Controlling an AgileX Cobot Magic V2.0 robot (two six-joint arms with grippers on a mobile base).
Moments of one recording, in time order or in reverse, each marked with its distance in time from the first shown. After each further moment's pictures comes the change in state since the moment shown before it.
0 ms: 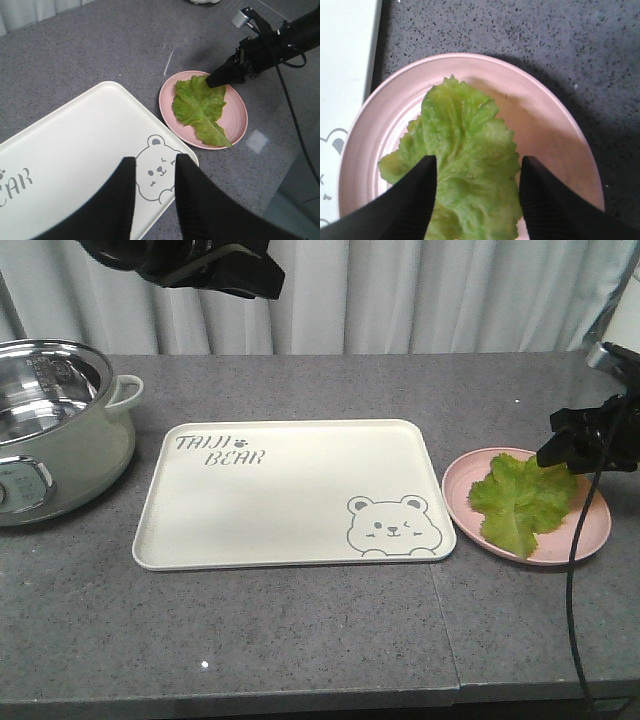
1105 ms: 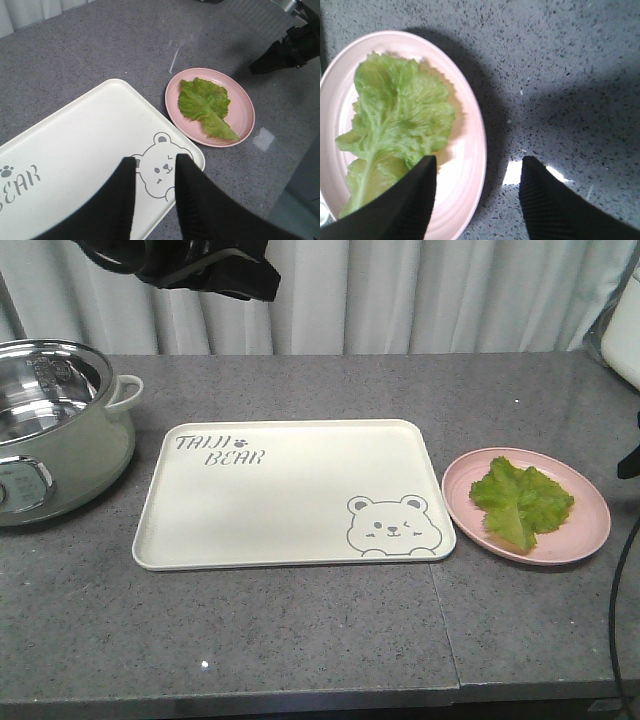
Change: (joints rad) left arm 0.000 0.000 0.000 0.024 0.004 0.000; right arm -0.197 -0.040 0.000 -0.044 0.144 0.148
